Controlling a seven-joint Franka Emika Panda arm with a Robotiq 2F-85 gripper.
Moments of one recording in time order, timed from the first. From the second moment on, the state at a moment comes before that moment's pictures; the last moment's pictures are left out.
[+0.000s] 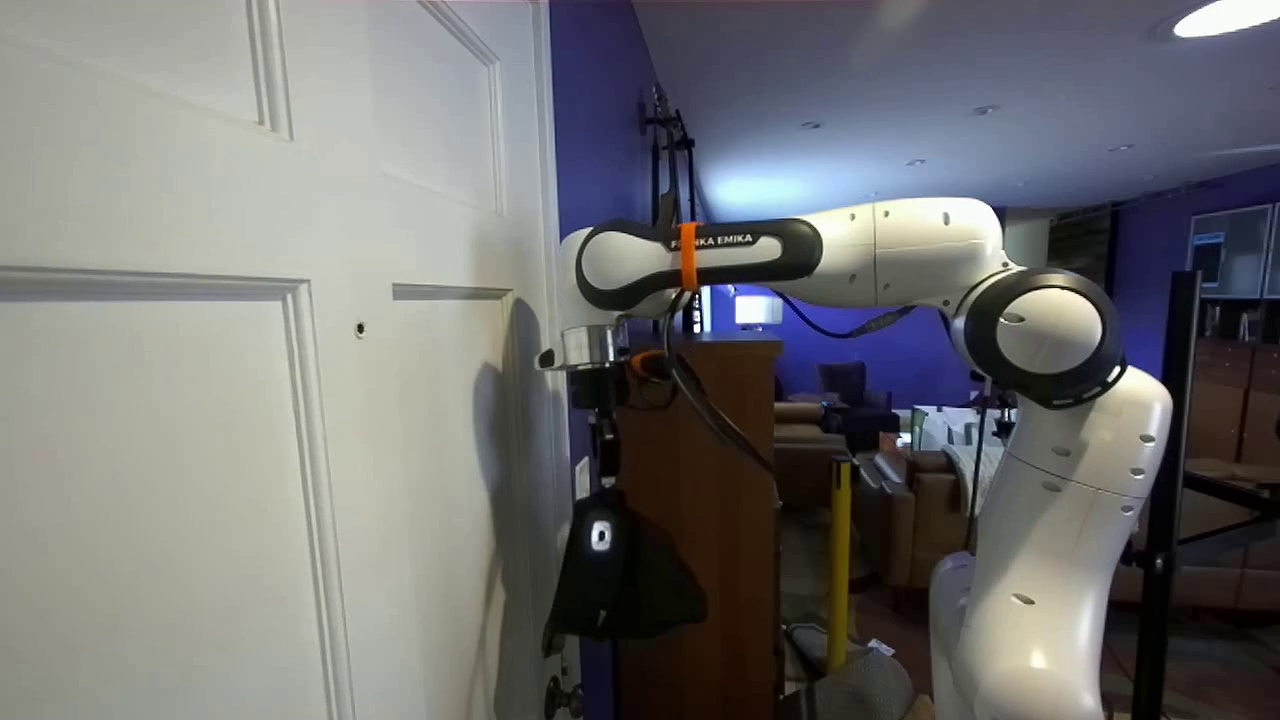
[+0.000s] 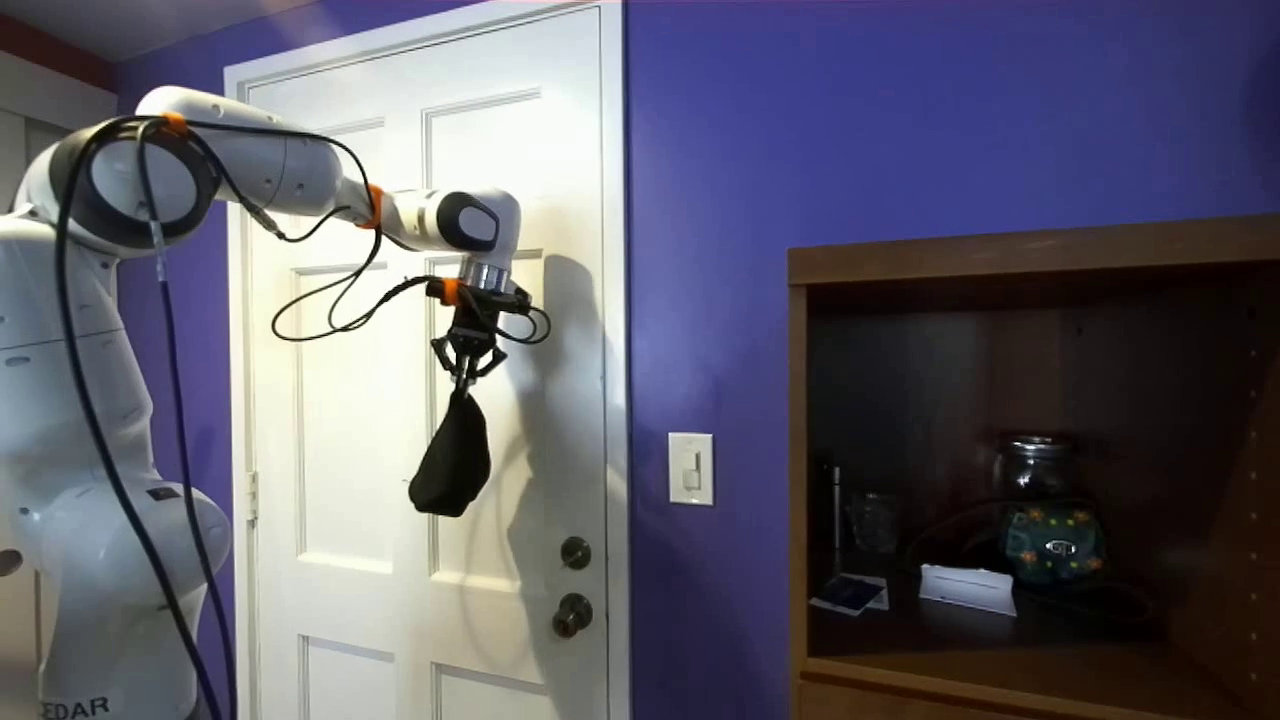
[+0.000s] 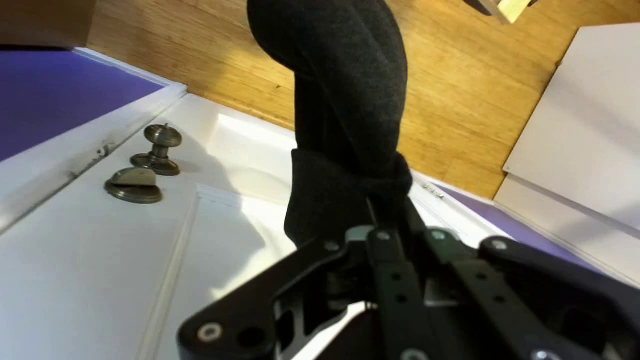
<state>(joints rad) 0.09 -0.26 -0.08 -1.88 0.12 1.49 -0.62</state>
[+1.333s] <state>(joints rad) 0.16 -0.21 0.09 -1.96 0.26 1.64 -0.42</state>
